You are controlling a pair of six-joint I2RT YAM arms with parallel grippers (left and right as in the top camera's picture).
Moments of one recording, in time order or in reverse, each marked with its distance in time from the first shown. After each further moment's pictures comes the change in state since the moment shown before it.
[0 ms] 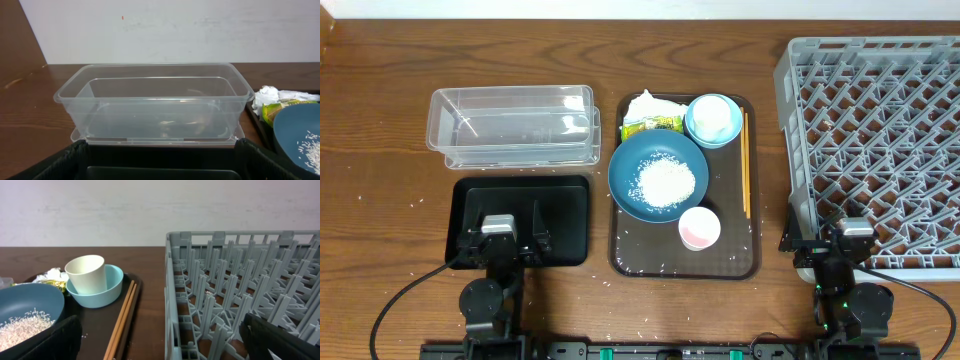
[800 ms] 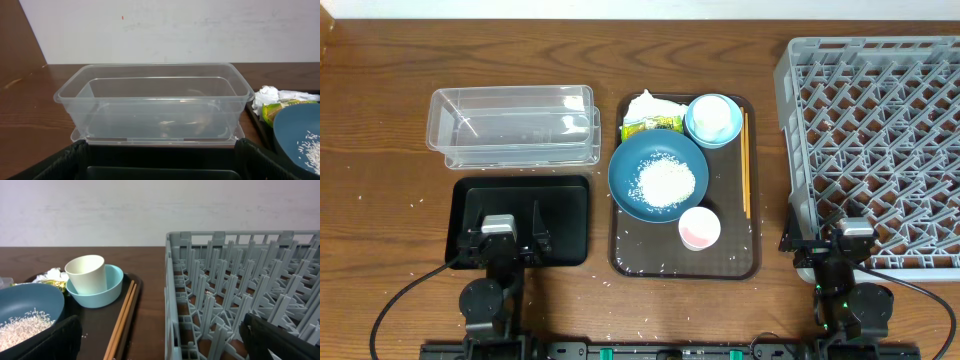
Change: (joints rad) left arm 0.000 0.000 0.000 0.000 0.000 0.000; right arm 0.000 0.000 0.000 0.000 0.000 0.000
